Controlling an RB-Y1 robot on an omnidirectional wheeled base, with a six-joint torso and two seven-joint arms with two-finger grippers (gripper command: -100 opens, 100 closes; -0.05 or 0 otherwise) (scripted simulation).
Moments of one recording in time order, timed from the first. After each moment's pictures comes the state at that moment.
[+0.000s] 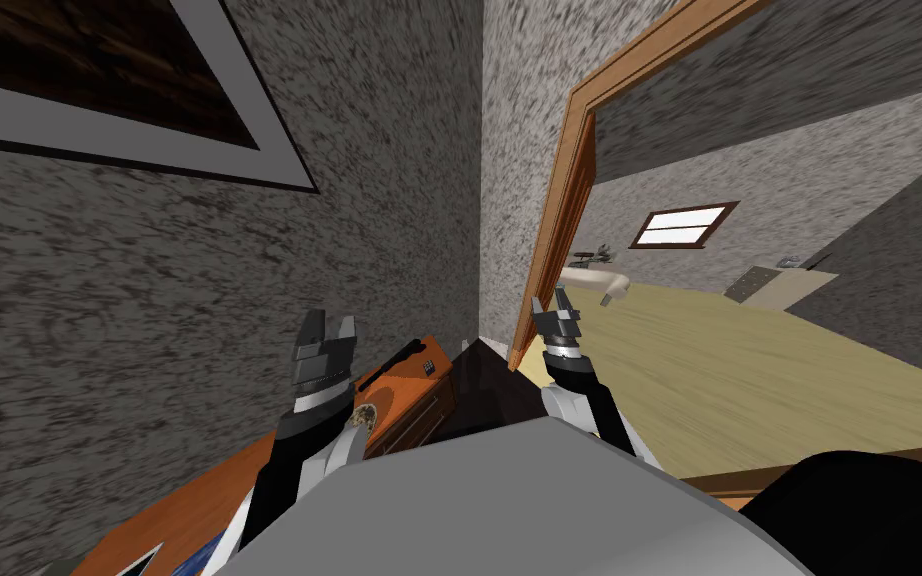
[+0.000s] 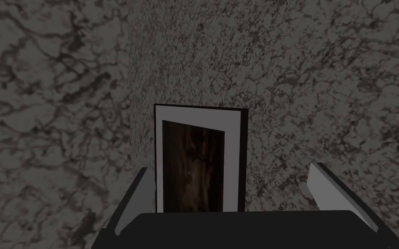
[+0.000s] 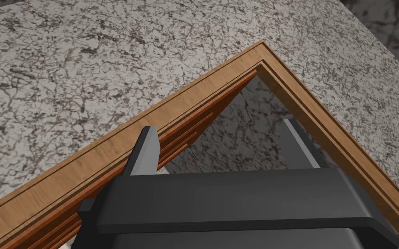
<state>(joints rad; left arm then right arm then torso) 0.52 -0.01 0.04 -2.37 -0.06 -0.54 -0.14 0.52 -0.03 -0.04 -2.32 -0.12 -0.52 -0.11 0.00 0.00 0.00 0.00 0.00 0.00</state>
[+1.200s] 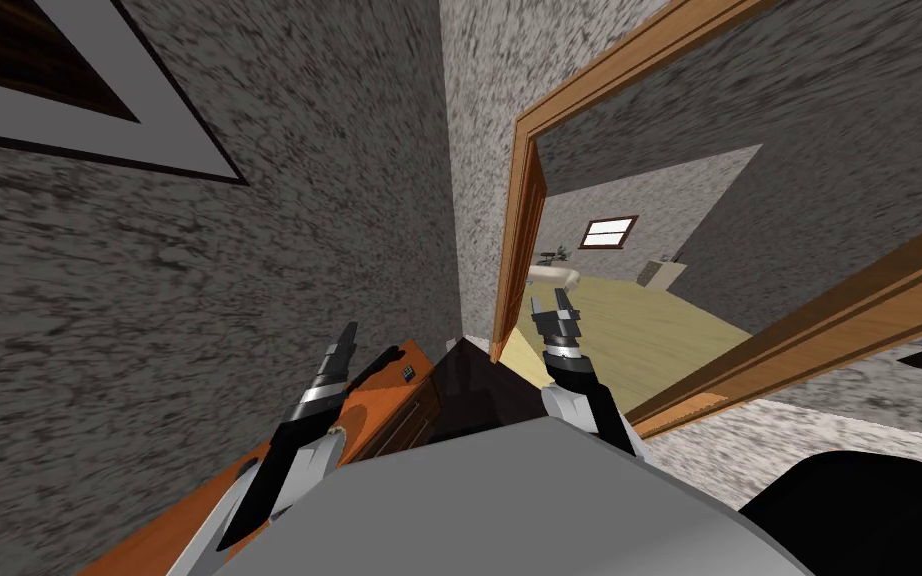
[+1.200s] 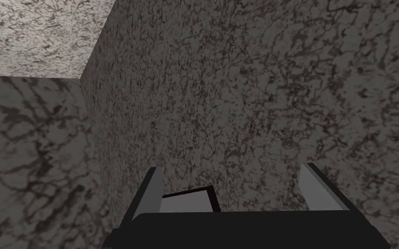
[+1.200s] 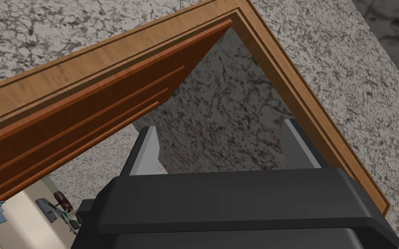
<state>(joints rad) 0.48 0.19 0.18 -2.16 -0.03 -0.36 -0.35 0.52 -0.03 -0.04 -2.32 -0.12 -0.52 -0.11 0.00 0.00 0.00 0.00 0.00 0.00</state>
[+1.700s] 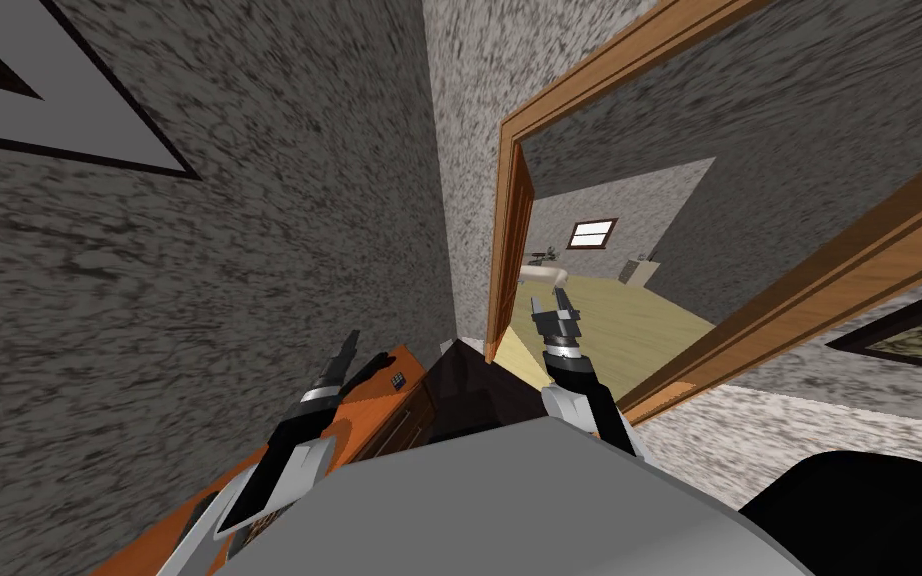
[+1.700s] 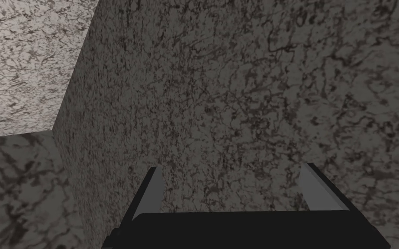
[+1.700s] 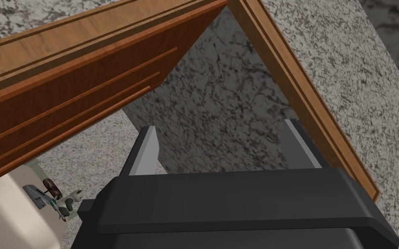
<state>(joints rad) 0.46 0.25 0.22 -2.06 -0.01 -0.25 -0.44 0.52 -0.03 -0.04 -2.32 -0.12 -0.52 -0.11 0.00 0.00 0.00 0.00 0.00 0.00</state>
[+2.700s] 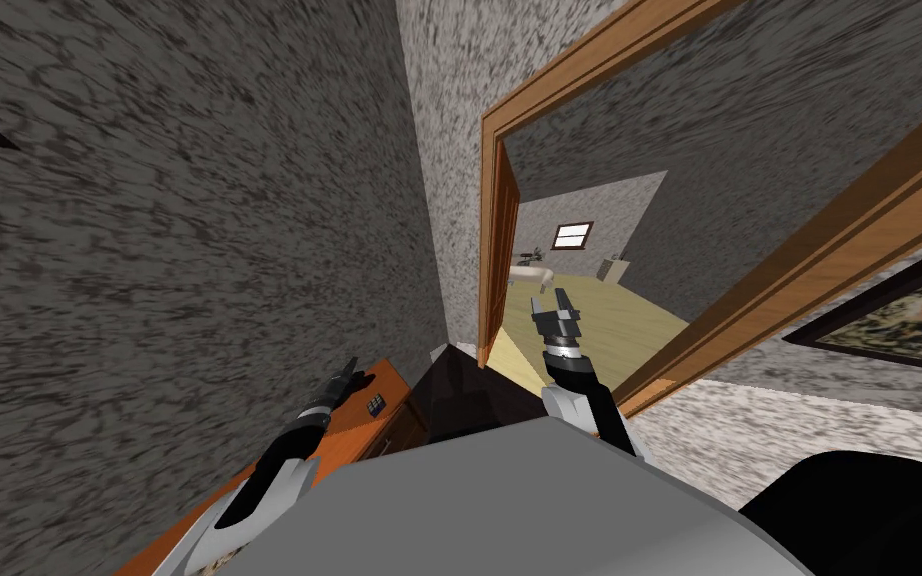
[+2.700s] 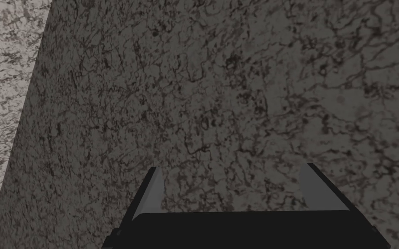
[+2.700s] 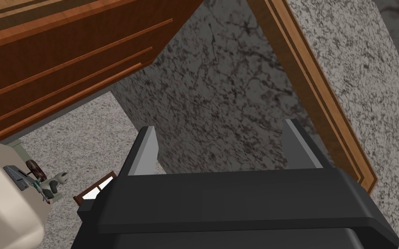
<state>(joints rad) 0.48 0.32 0.25 -1.86 0.05 -0.01 -0.63 0.52 -0.03 -0.04 -2.32 -0.12 -0.52 -0.11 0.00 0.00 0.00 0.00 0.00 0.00</state>
